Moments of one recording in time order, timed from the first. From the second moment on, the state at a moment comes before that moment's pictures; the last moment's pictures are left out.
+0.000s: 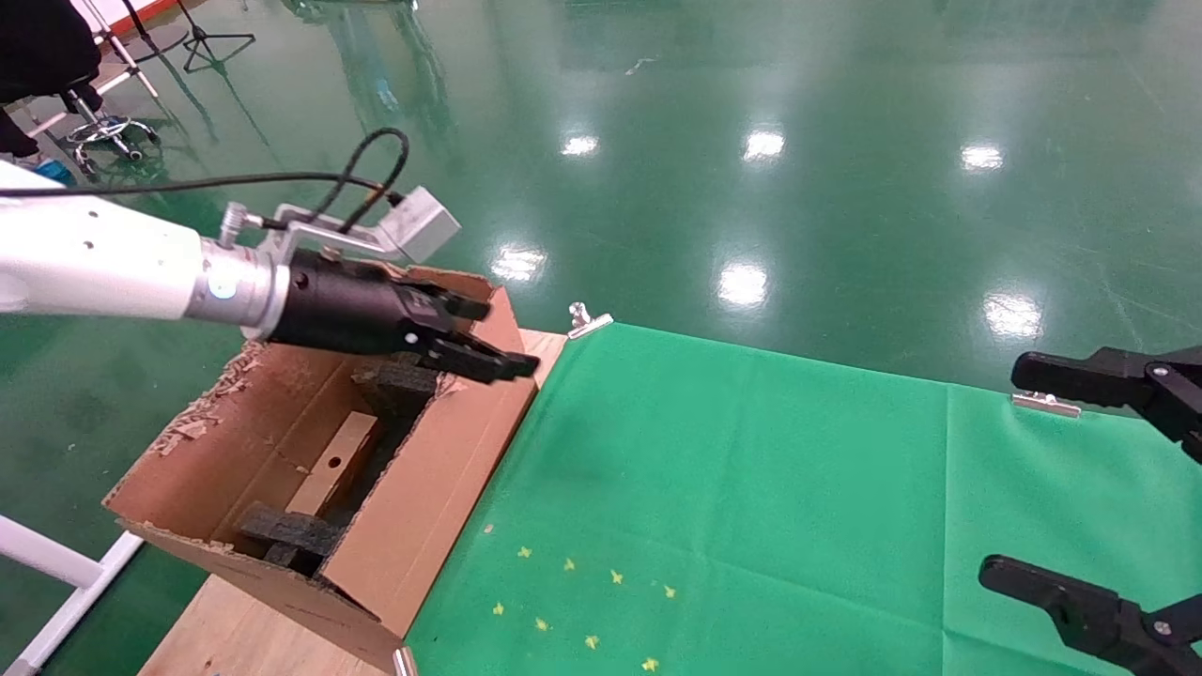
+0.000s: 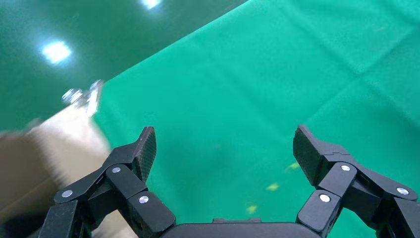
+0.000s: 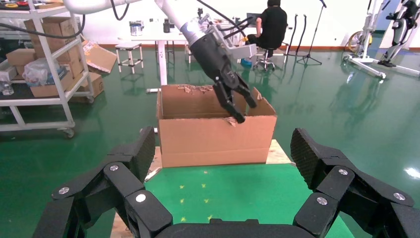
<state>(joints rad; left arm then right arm) -1.70 0.62 0.99 -0.89 1.29 1.23 -0.67 1.08 -0.58 -0.34 1.24 -0.68 -1.45 0.15</state>
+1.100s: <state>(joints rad) -1.20 0.61 0.42 -1.21 0.84 1.44 -0.28 1.08 -0.58 -0.34 1.24 -0.68 -1.45 0.15</state>
